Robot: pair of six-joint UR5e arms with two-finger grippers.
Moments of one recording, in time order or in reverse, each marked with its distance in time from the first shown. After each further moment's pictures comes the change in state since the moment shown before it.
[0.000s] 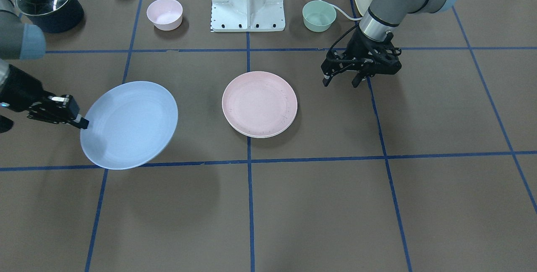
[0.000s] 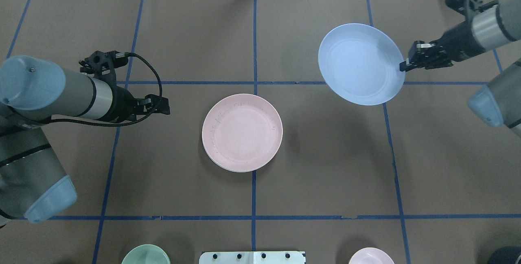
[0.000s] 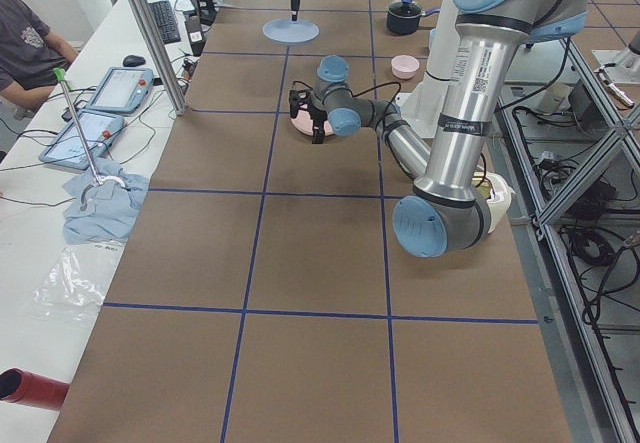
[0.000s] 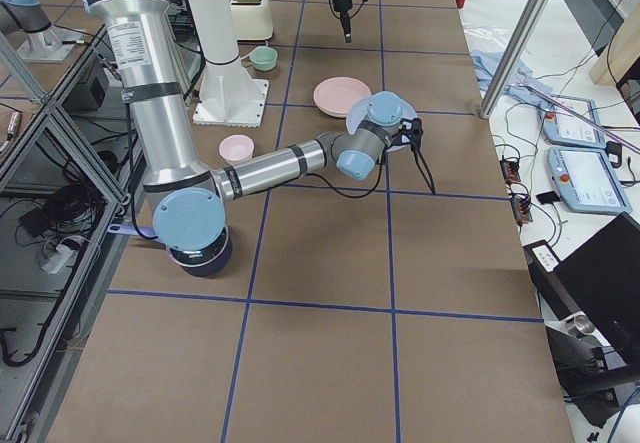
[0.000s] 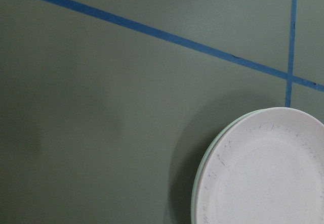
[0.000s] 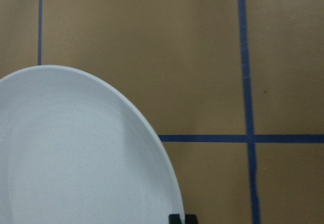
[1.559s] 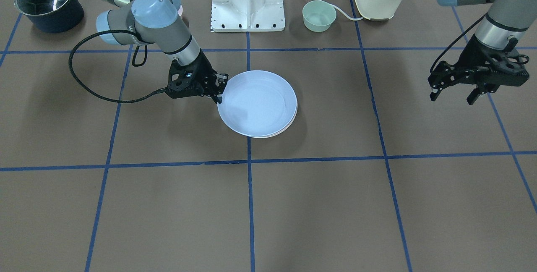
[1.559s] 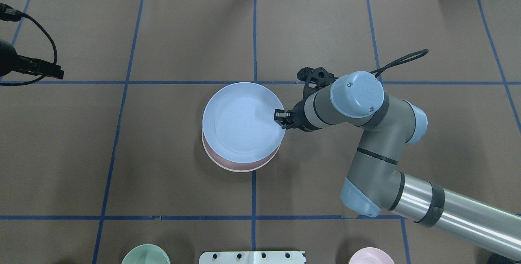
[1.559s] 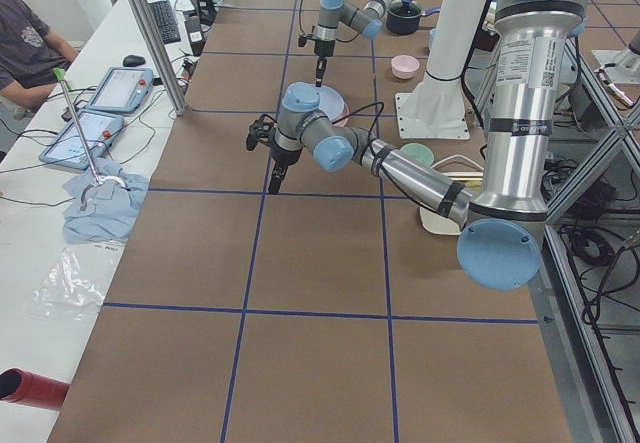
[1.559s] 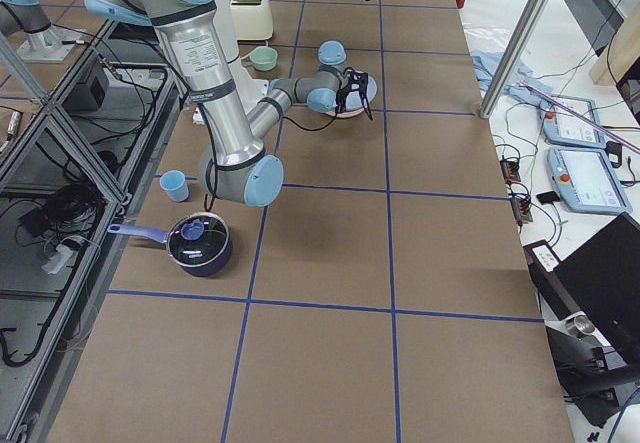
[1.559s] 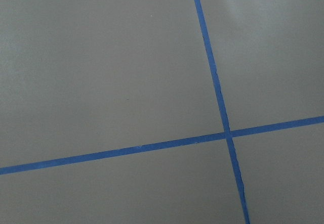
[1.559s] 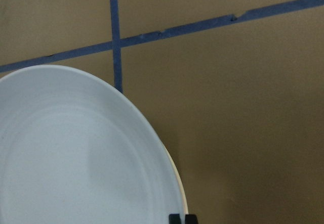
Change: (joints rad) left arm -0.352 0.176 0.015 0.064 -0.113 0.592; right arm -0.513 0.251 0.052 -0.256 -0.522 0.264
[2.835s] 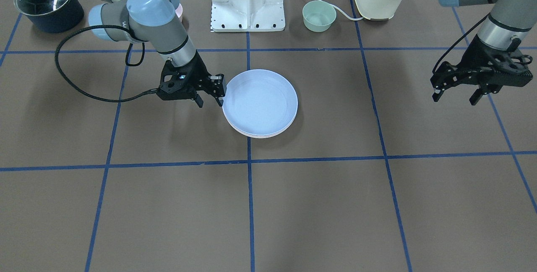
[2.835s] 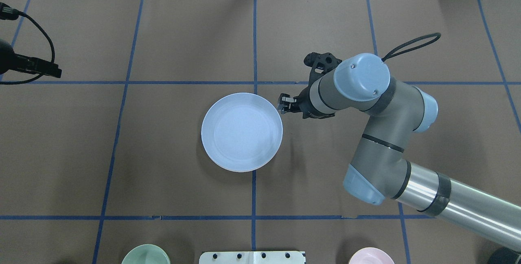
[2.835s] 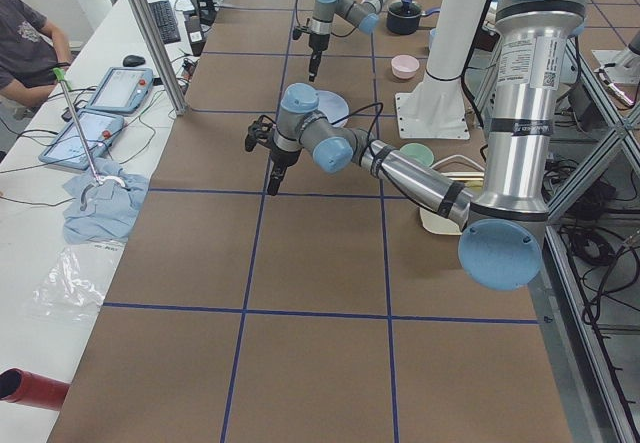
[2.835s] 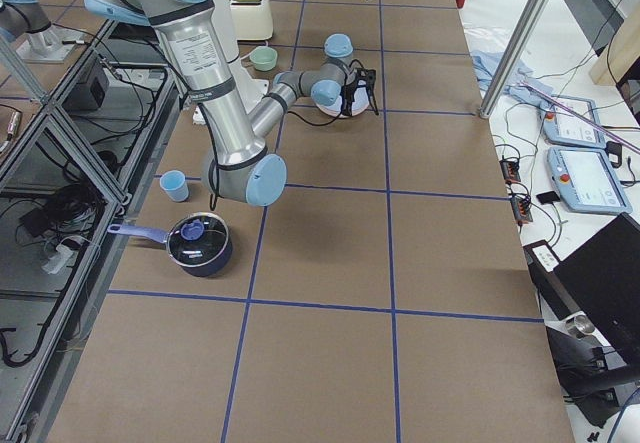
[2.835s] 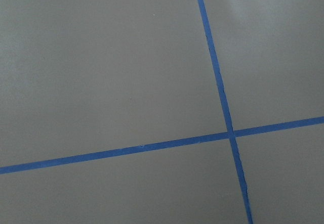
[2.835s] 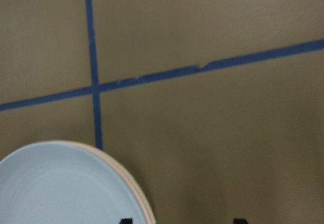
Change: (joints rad) left arm -0.028 0.001 0.009 0.000 -0.001 0.038; right arm 0.088 0.009 0.059 -0.176 0.013 -0.039
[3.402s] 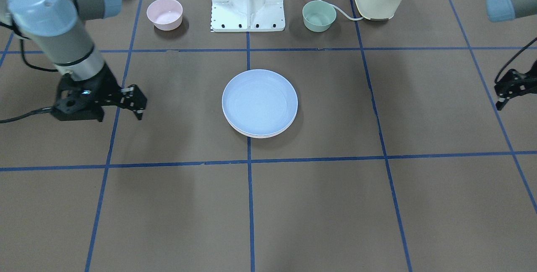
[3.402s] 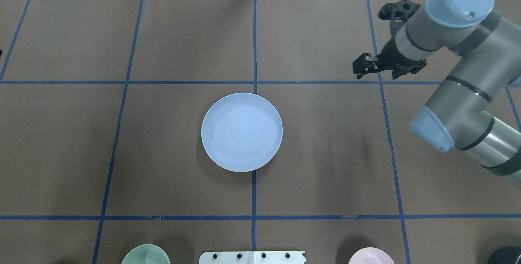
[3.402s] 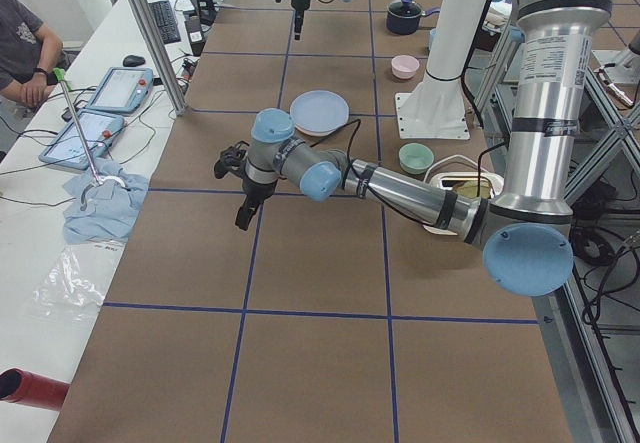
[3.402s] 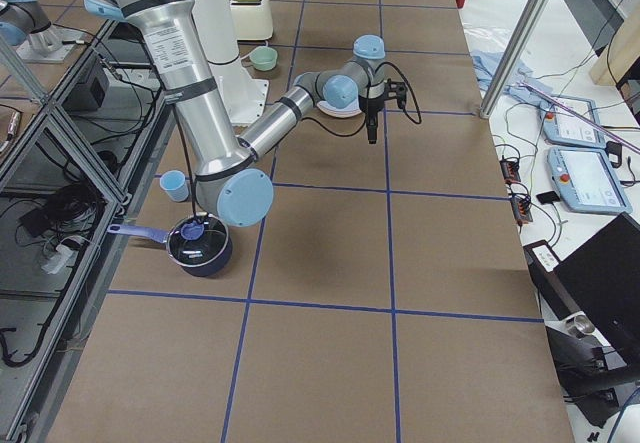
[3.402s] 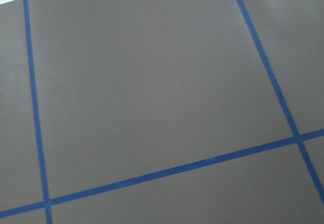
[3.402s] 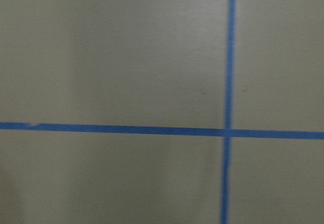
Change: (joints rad) left arm -0.275 -0.001 0.183 0.004 -0.107 0.482; right arm 0.319 -0.176 0.103 -0.255 0.192 -0.543
